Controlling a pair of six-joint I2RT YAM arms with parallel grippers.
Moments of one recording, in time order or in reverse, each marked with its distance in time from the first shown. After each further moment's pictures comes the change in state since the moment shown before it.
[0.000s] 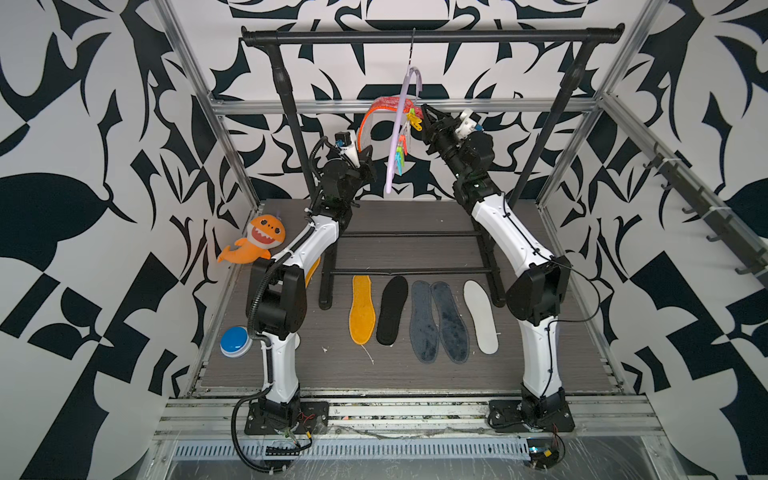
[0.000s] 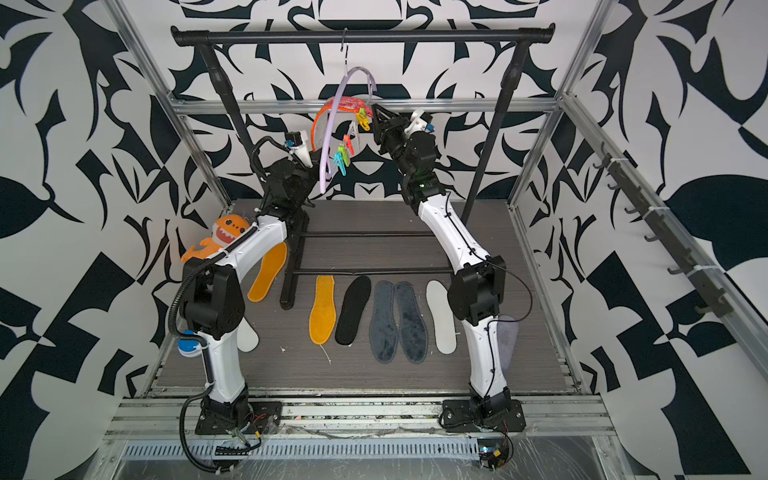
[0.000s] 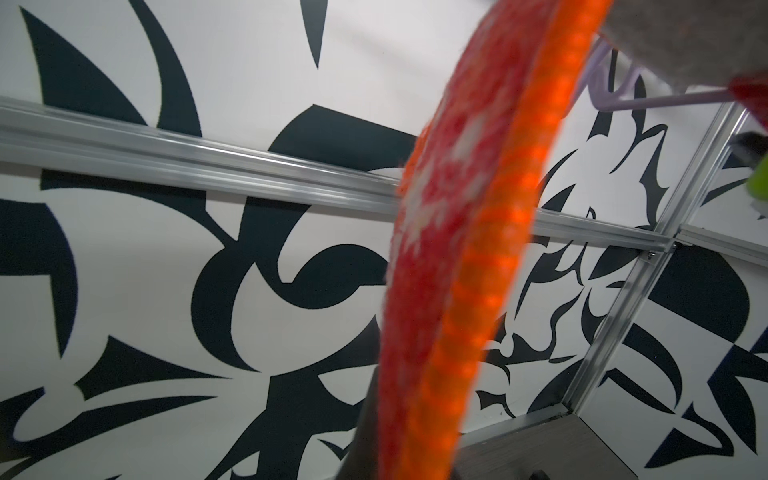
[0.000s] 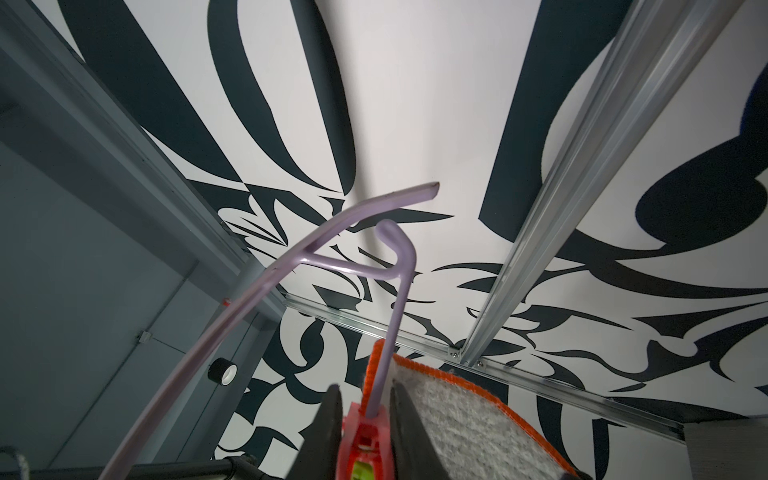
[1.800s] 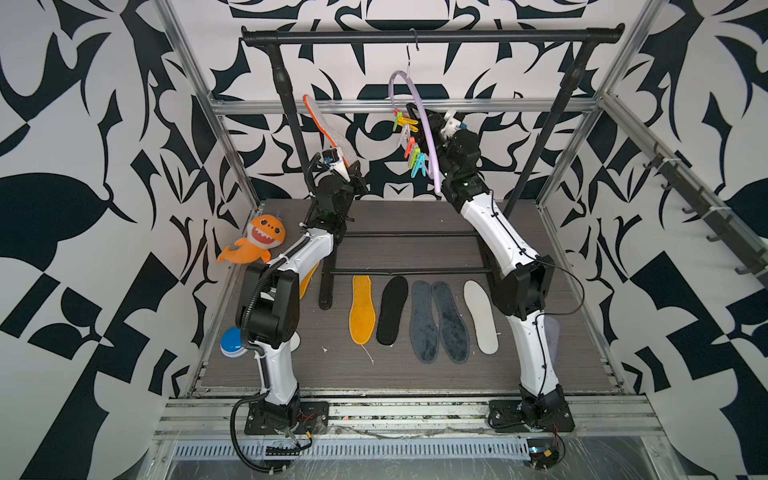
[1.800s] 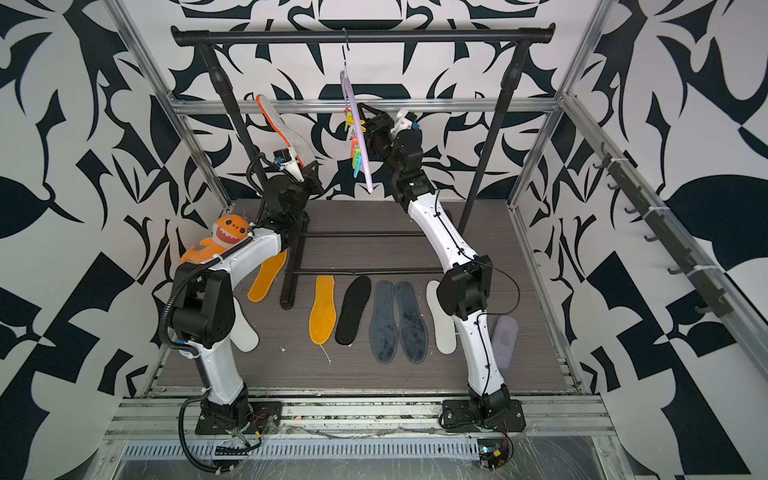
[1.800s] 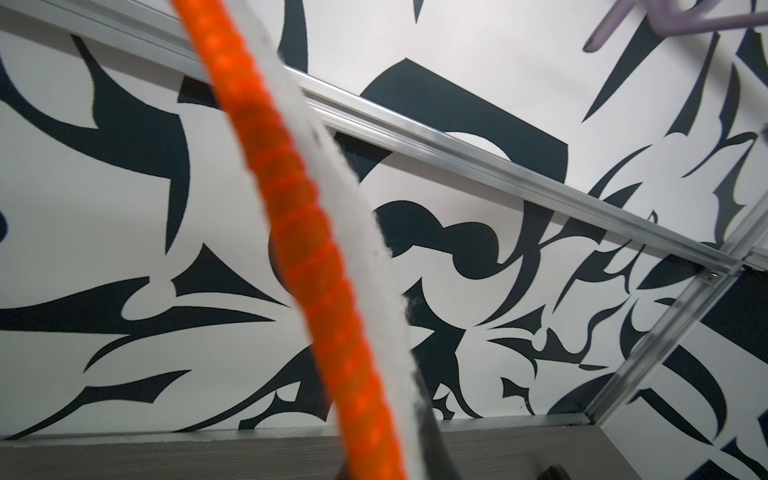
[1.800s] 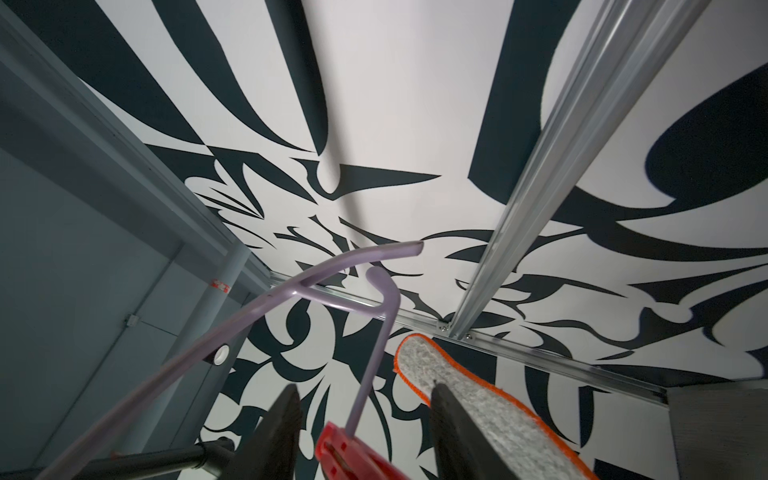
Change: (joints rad) left arm 0.012 -0.106 -0.224 0.068 -0.082 -0.077; right arm 0.035 0.096 0.143 -0.106 -0.034 -0.019
